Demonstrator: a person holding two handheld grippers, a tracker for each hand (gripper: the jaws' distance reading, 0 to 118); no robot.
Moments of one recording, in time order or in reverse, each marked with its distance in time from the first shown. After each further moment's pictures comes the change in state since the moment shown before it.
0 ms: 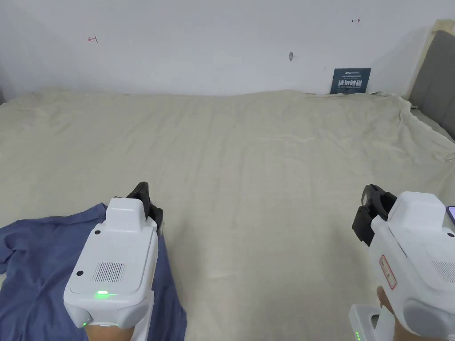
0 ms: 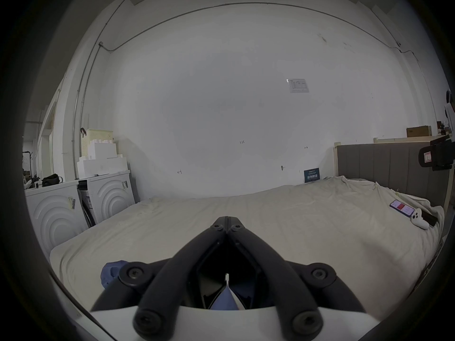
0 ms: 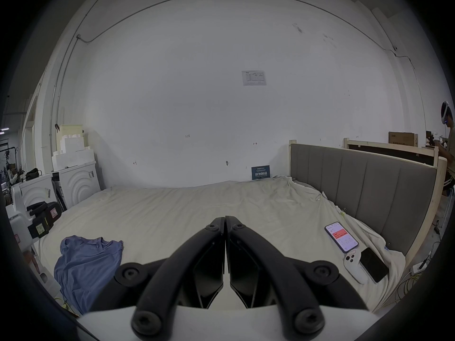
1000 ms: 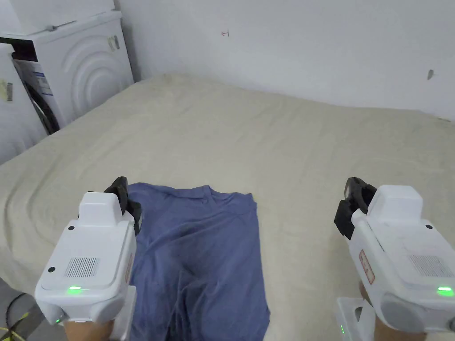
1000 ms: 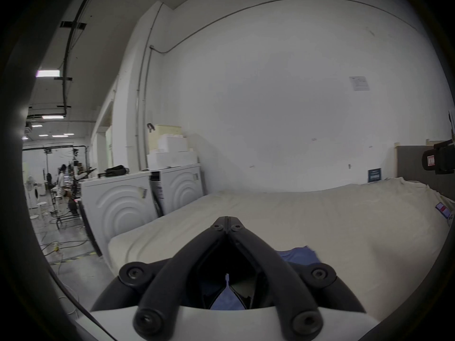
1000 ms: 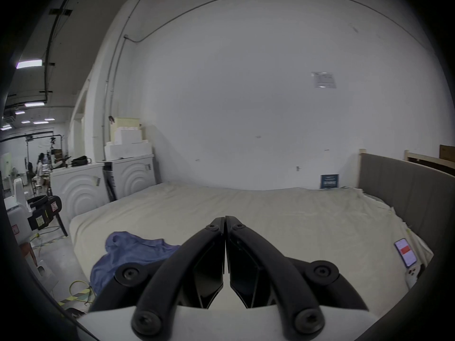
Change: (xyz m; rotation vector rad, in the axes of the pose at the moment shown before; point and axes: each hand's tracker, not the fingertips) left arm -0.174 -0.012 0.082 -0.029 0.415 0.025; right arm -0.182 0.005 -0.037 0.015 0.412 0.073
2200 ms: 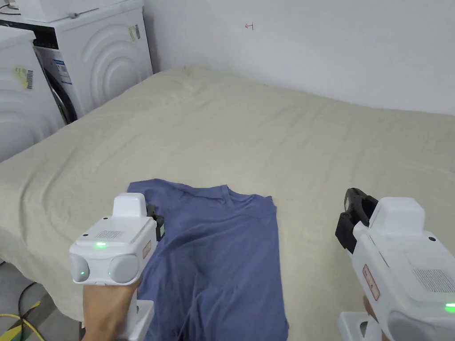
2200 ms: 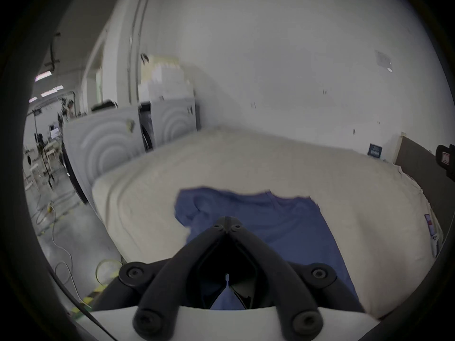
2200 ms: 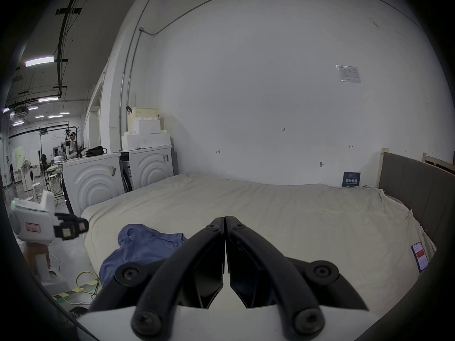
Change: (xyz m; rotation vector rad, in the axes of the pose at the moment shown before) left arm -0.004 -0.046 -0.097 -0.500 -0.104 0.125; right arm -0.040 -0.005 -0.024 -0.053 0.063 0.038
